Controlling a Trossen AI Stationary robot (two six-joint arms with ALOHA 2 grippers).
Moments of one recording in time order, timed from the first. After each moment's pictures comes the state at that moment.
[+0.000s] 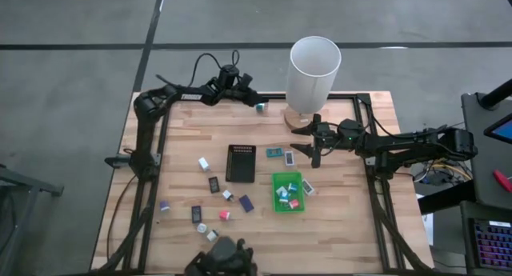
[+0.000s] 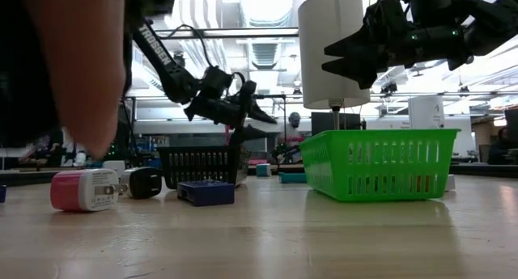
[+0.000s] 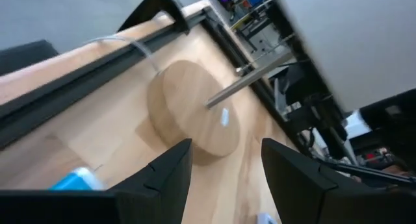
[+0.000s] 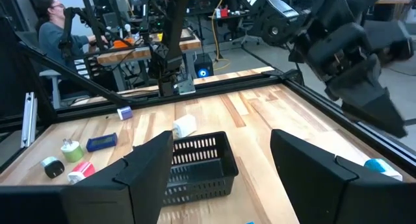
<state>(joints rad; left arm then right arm) 0.75 2.09 1.25 0.37 0.73 -0.55 -0.25 1.11 0.34 0.71 -0.14 0.15</state>
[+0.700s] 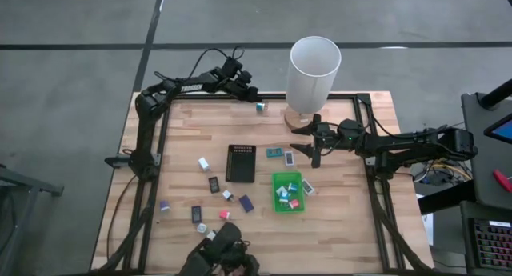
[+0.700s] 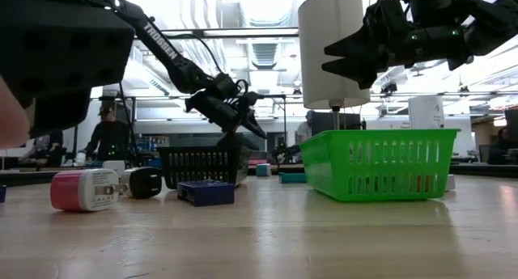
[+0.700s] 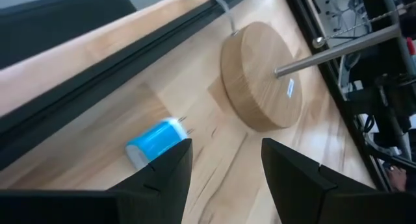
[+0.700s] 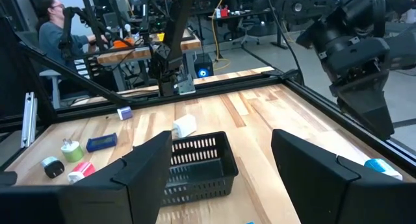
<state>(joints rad) 0.80 2.12 1.46 -0.17 0.65 -0.39 -0.25 1.11 0.34 0.71 -0.14 0.15</state>
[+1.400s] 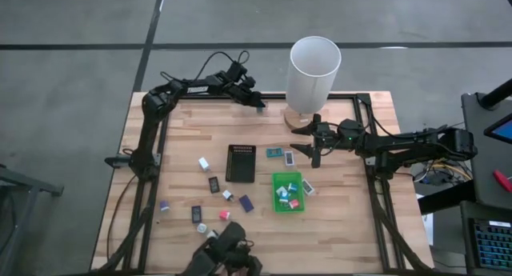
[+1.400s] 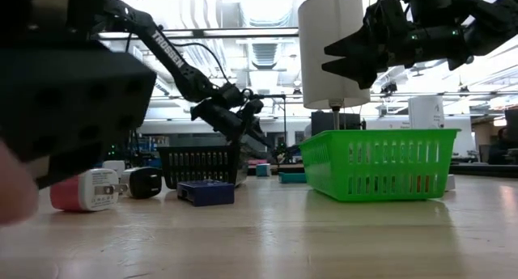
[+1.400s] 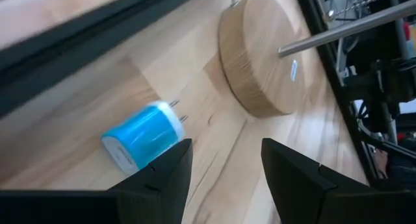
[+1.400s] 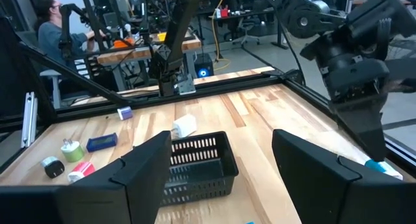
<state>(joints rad) 0.78 2.20 1.50 -0.18 0.71 -0.40 -0.25 1.11 0.34 0.71 -0.14 0.15</state>
